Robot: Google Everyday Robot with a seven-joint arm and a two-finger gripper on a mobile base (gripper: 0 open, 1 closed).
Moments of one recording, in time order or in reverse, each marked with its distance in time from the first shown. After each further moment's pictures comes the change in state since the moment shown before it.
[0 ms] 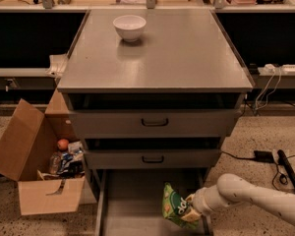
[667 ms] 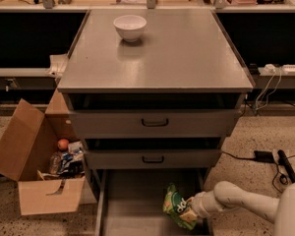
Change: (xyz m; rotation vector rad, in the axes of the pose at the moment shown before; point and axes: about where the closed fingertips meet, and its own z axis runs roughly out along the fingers) arm 0.055 -0.036 0.058 0.071 -0.005 0.184
